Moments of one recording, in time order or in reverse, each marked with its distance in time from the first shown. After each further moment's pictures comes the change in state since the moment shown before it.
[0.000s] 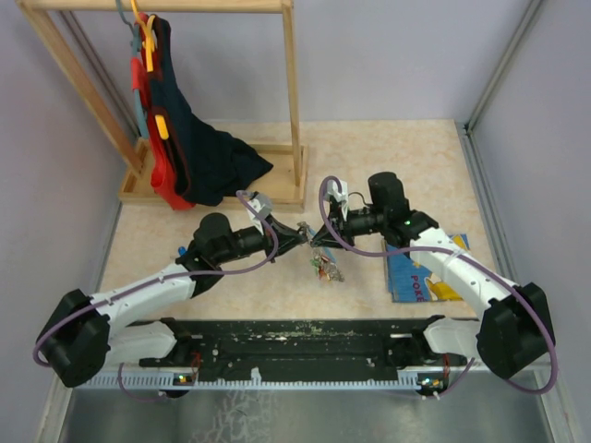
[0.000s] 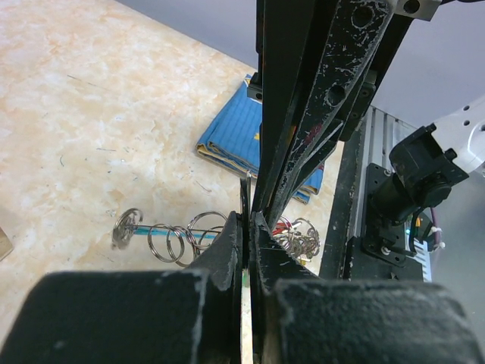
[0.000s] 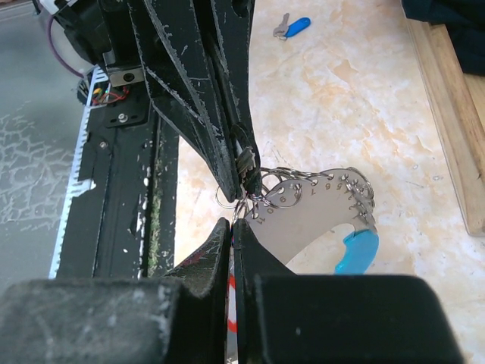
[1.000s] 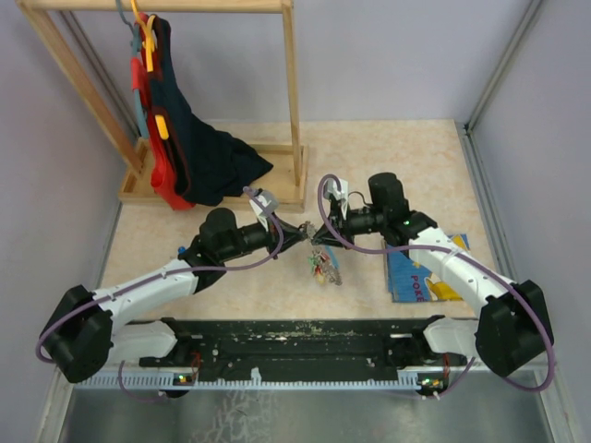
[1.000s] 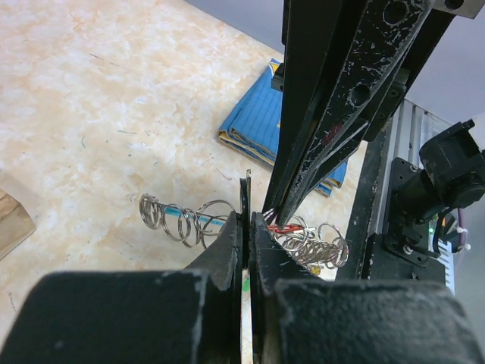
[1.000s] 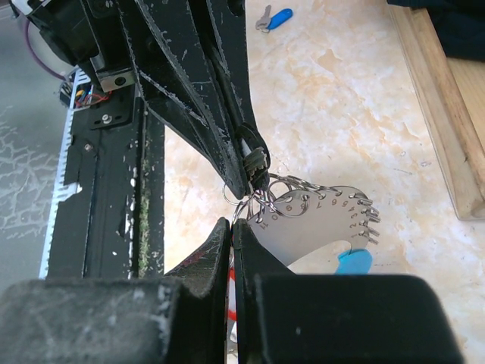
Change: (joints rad) left arm 0.002 0.035 0.045 -0.089 -0.053 0.039; right arm -0.010 0.014 -0.015 0.027 0.039 0.021
